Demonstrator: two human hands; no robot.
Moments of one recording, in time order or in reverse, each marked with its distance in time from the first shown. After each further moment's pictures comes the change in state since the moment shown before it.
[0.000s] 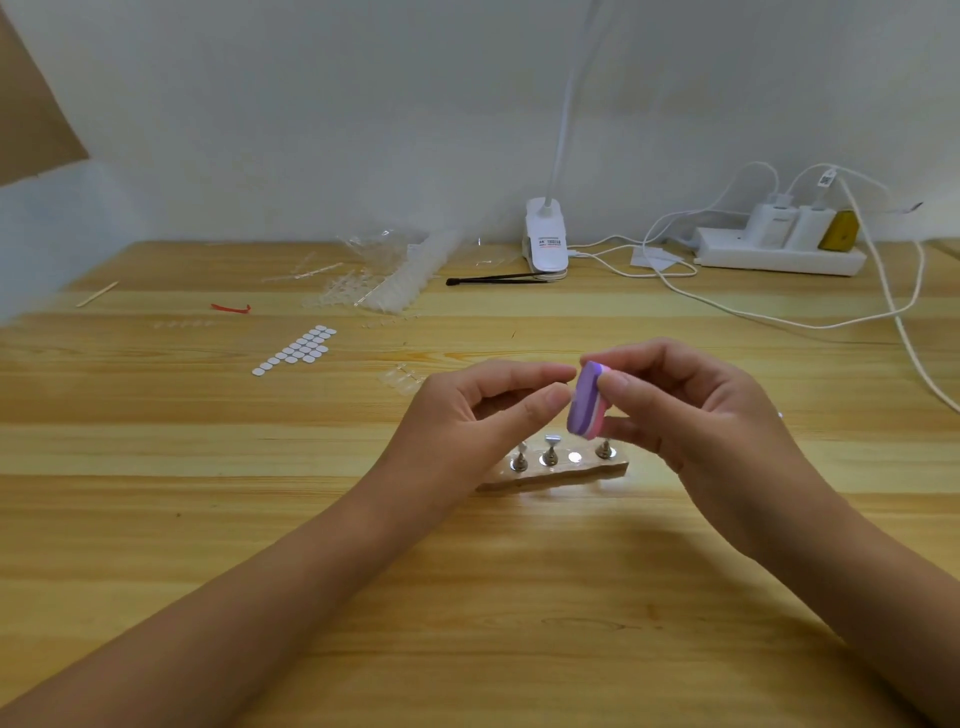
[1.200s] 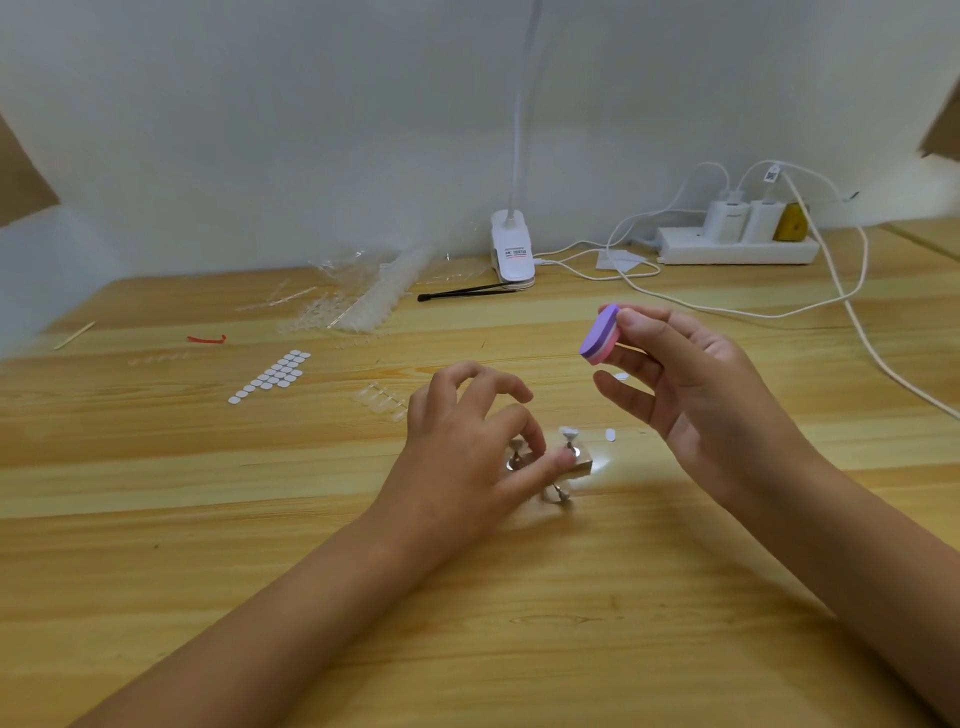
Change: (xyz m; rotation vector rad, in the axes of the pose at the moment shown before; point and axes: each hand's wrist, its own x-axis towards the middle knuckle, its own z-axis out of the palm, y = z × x) left_hand 0.007 -0.018 0.022 0.997 -0.046 0.195; right_hand 0.014 -0.010 -0.024 0.250 0.220 0.085
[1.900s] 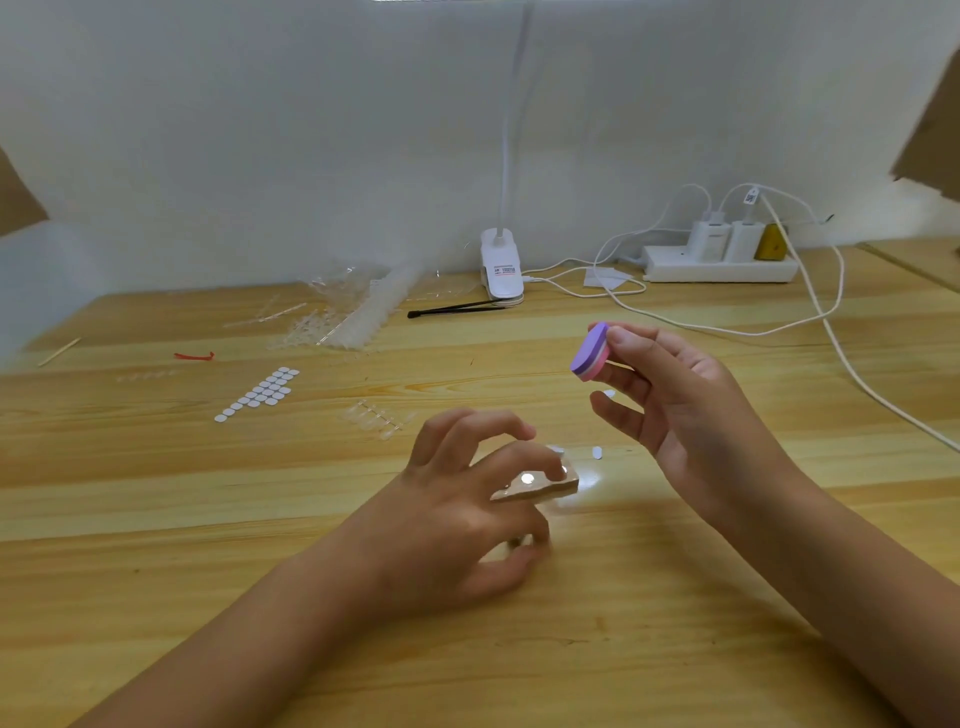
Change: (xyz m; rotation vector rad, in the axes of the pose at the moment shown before) left_hand -0.016 -0.008 -0.009 0.188 0.069 0.591; right_hand 0.000 -0.002 -0.001 -0.012 0.025 0.007
